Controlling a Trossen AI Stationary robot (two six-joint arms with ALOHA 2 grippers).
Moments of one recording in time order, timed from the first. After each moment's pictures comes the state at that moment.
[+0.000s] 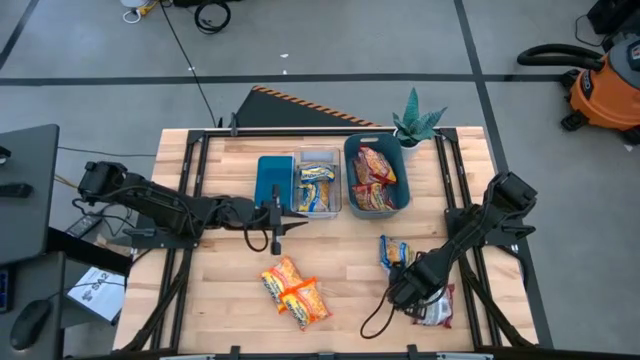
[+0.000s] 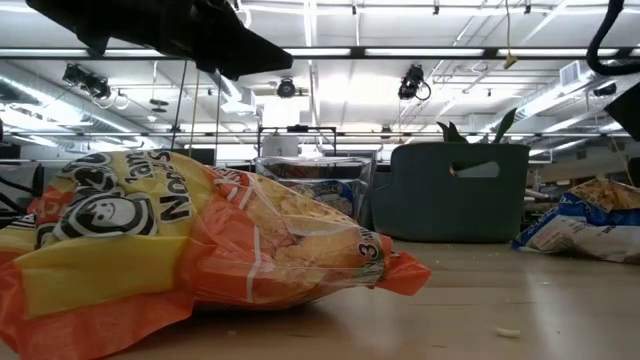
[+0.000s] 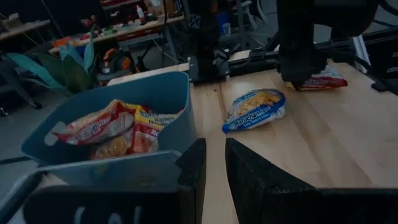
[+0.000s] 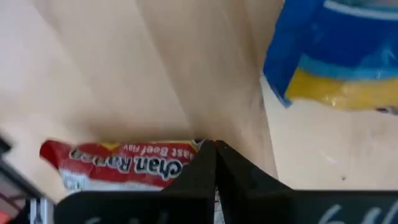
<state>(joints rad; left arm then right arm) -0.17 1.29 0.58 0.51 -0.26 0.16 0.69 1.72 0.99 -0.88 -0.24 1.04</state>
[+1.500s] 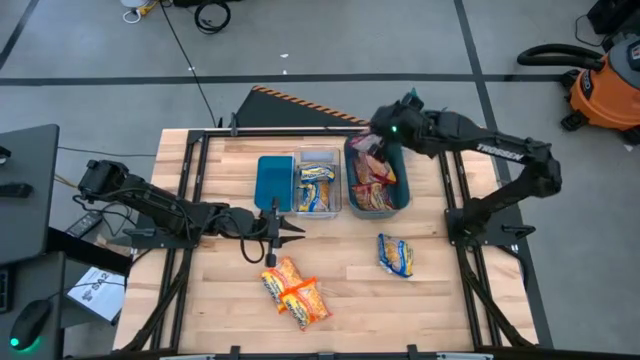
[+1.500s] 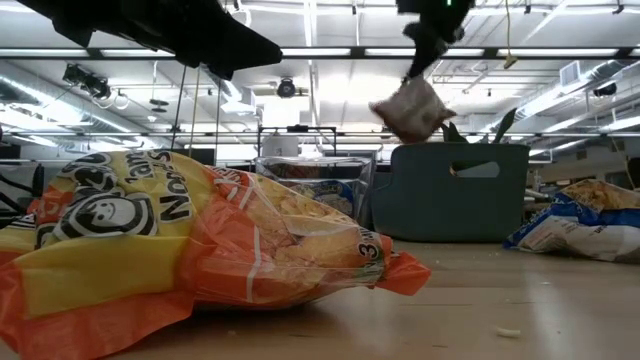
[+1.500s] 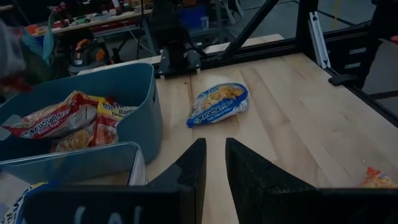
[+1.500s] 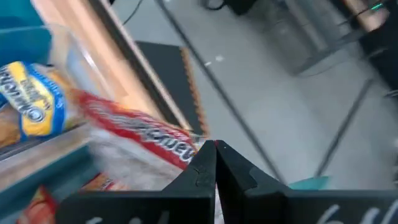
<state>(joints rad) -0.26 1.29 0.58 0.47 -0.26 0.10 -0.30 1.36 1.45 -0.90 0.62 -0.06</state>
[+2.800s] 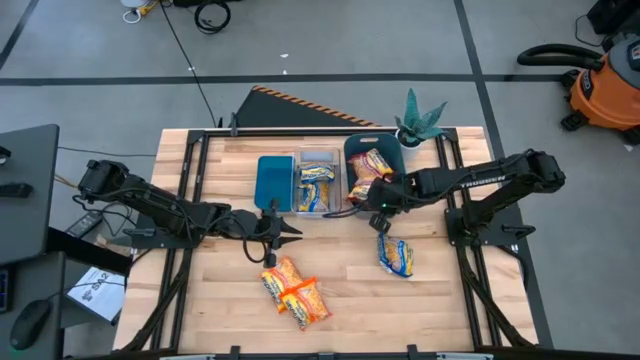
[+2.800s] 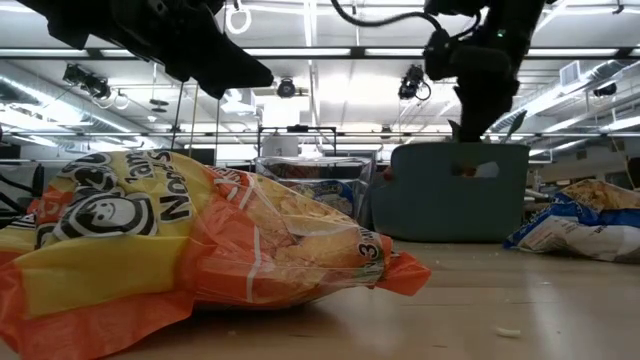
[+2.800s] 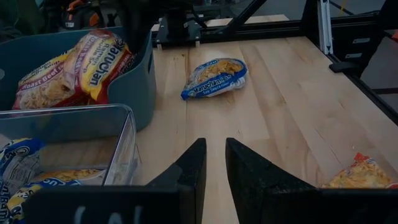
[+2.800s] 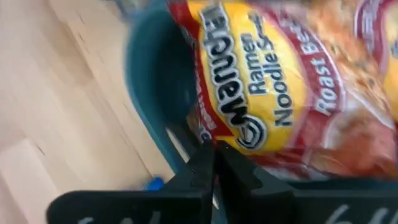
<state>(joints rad) -0.26 1.29 0.58 0.37 -0.26 -0.03 0.04 1.35 0.99 -0.86 0.26 0.54</state>
